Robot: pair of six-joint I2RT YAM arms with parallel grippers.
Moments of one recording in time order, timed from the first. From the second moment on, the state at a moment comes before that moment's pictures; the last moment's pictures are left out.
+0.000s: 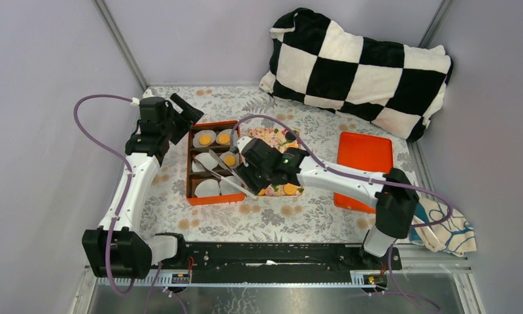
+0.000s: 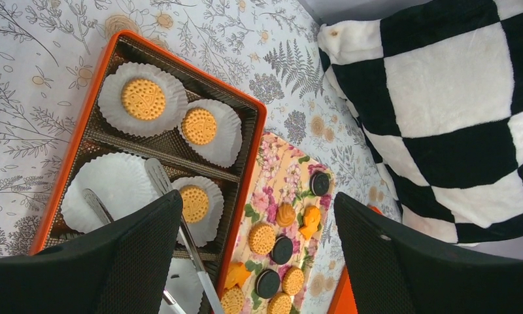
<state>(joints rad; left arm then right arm) -0.01 1.20 1.11 -0.43 0.10 -0.81 1.05 1.65 1.37 -0.63 0.10 0.18</state>
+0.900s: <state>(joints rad) -0.01 1.21 1.10 -0.43 0.10 -0.79 1.07 2.03 1.65 -0.65 0.04 0.11</state>
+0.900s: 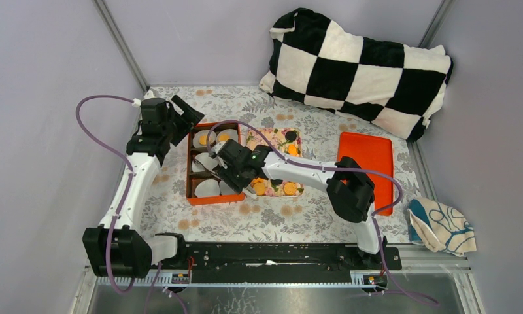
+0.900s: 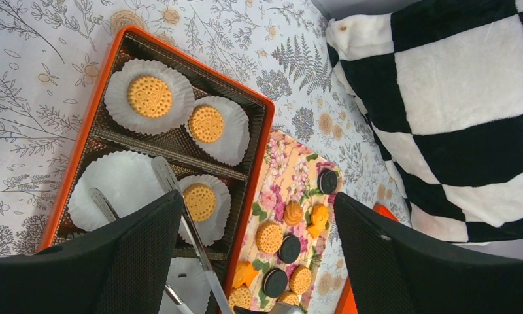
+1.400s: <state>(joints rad) -0.01 1.23 1.09 -0.42 0.10 -0.79 1.07 2.08 1.67 -0.66 0.04 0.11</state>
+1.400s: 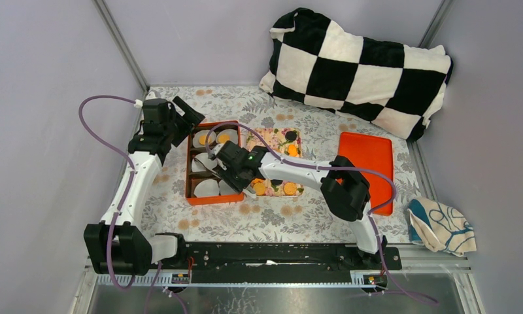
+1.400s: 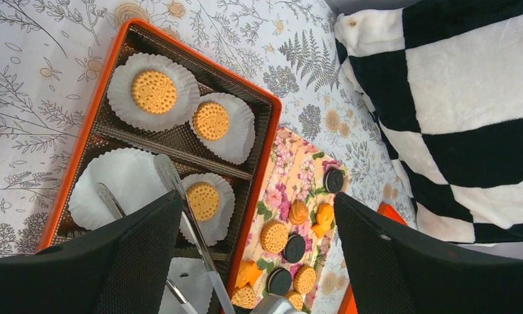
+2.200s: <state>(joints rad) -0.01 1.23 1.08 -0.42 0.10 -0.78 1.07 1.91 1.69 -0.71 0.11 0.11</state>
